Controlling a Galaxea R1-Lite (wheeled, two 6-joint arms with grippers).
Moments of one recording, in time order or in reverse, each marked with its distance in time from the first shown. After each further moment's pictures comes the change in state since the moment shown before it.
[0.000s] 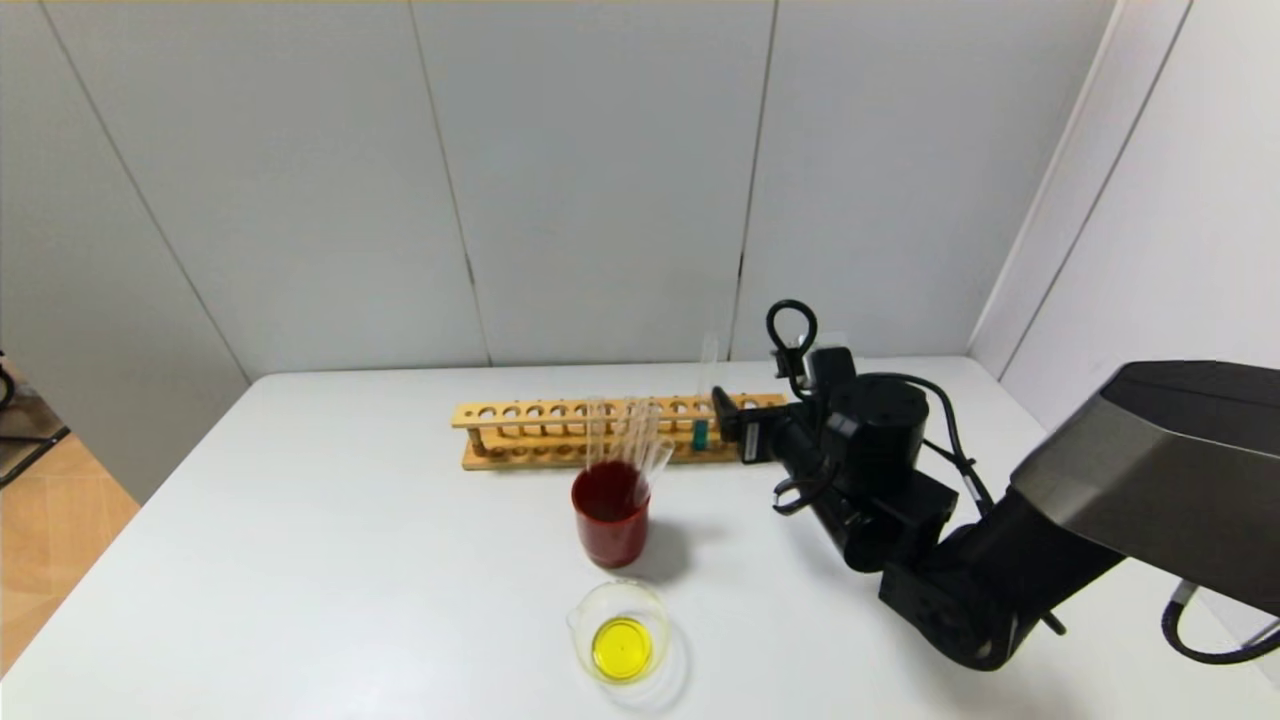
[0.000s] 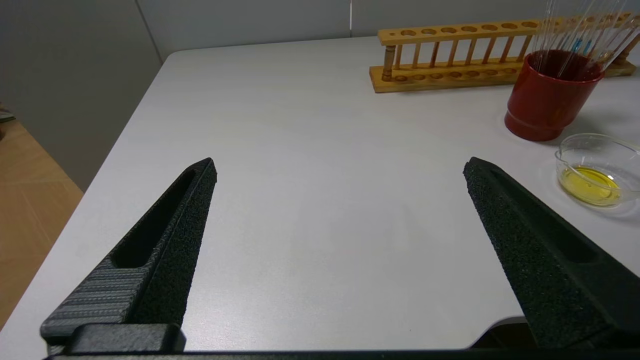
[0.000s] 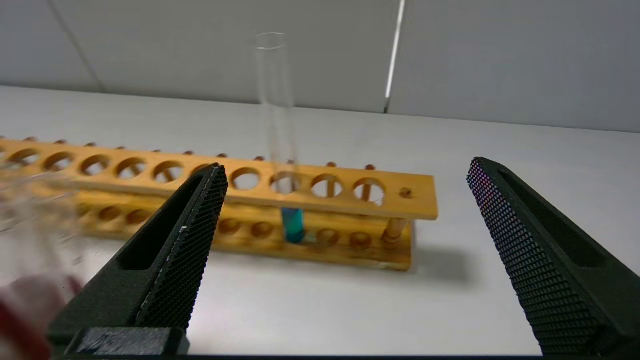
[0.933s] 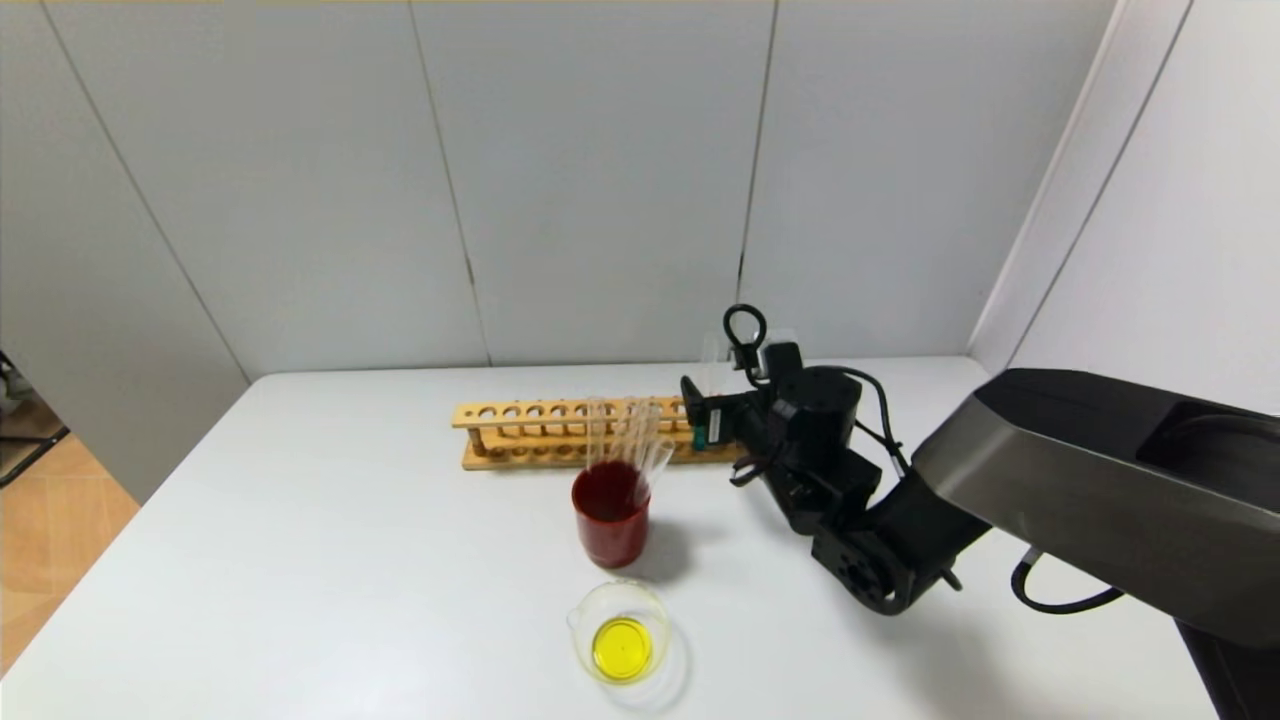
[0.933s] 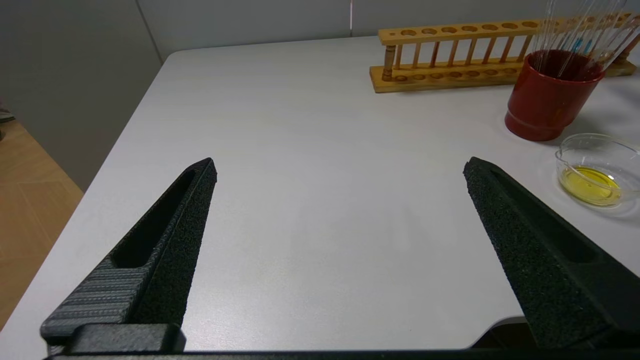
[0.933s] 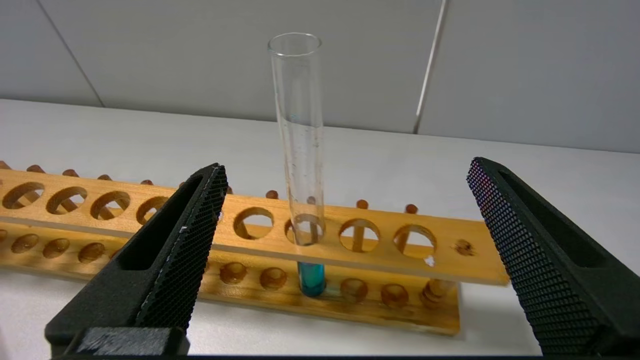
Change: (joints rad) left arm 0.000 0.000 0.000 -0.001 0.000 0.000; right arm -0.025 0.185 -0.248 0.019 0.067 -0.014
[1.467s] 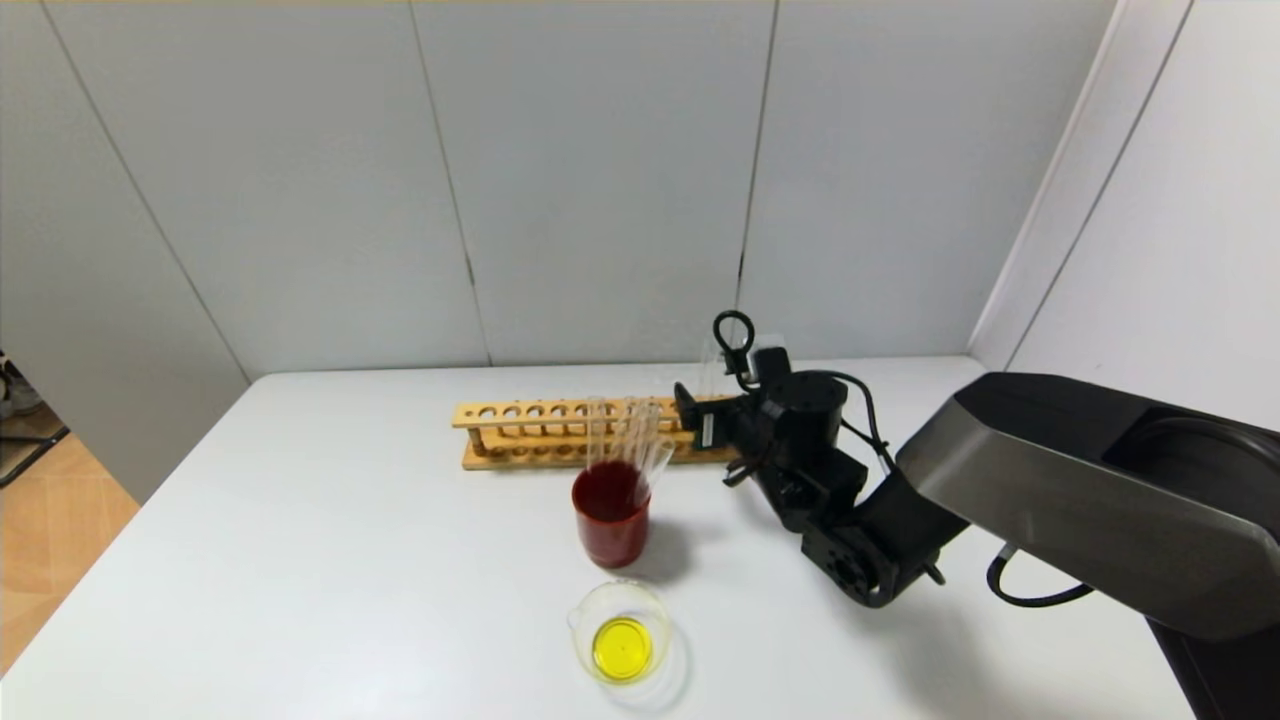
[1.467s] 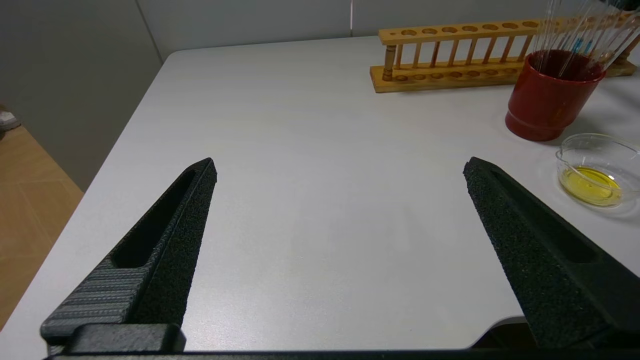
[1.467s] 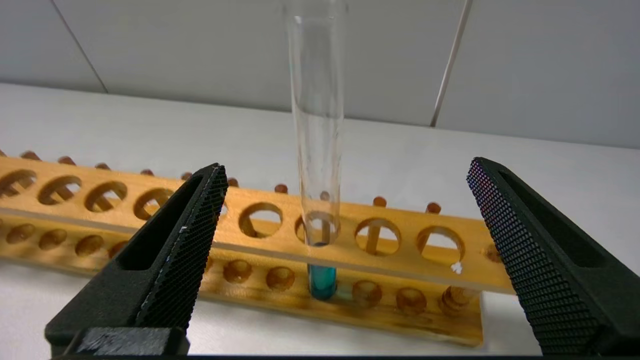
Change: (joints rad) left arm 0.000 0.000 0.000 0.001 0.000 0.000; right arm -0.010 0.038 -0.050 0.042 0.023 0.004
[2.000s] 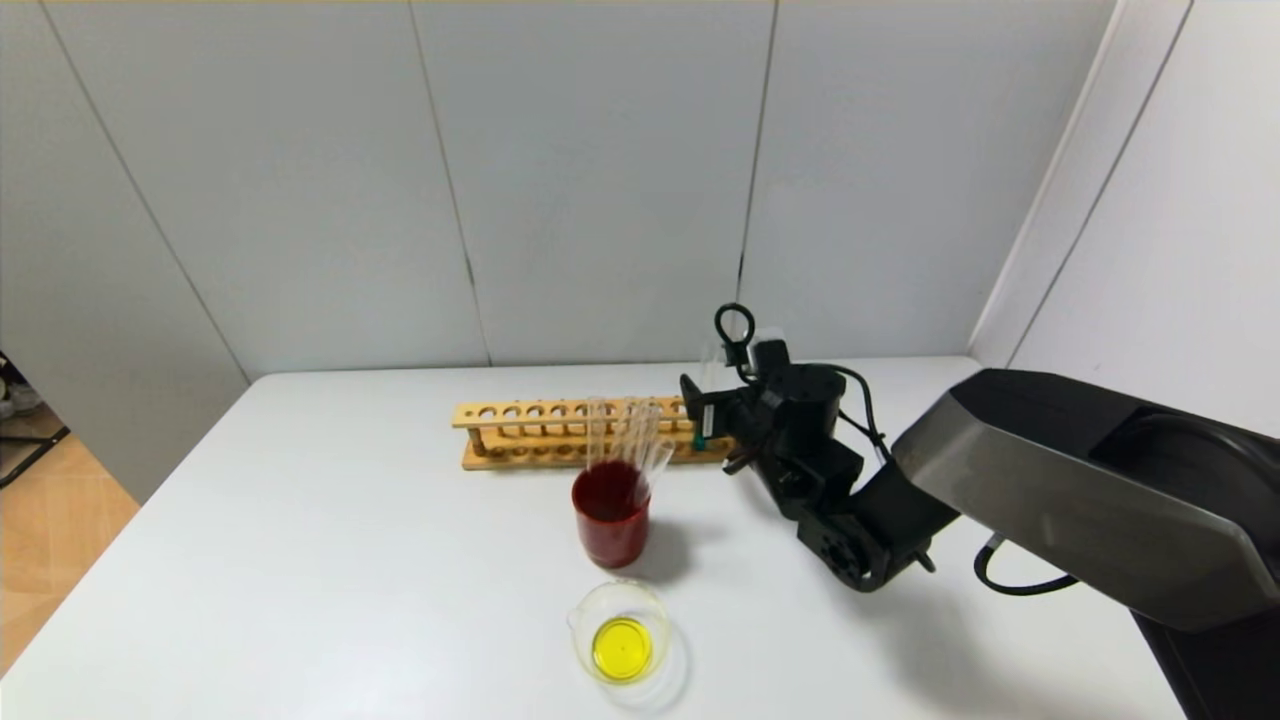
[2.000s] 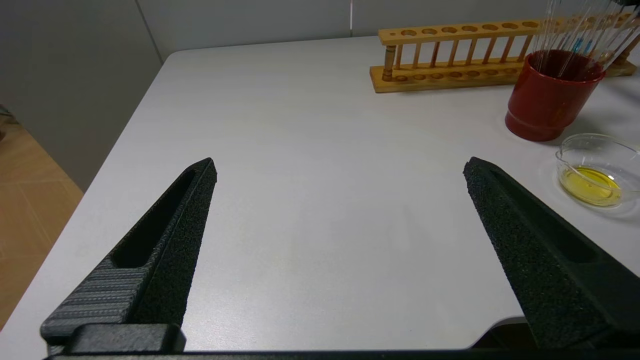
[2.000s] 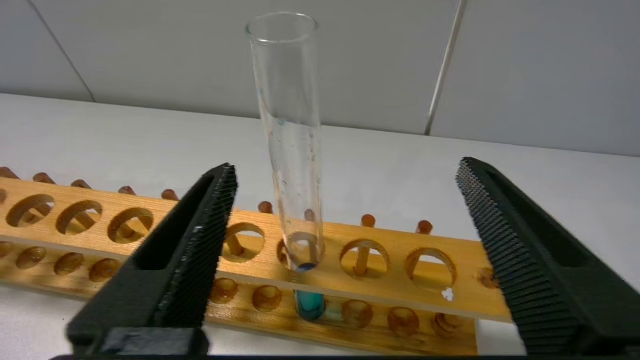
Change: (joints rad) left arm 0.000 0.000 0.000 0.000 0.000 0.001; right arm -0.015 0.027 -0.059 0.012 0.022 -0.004
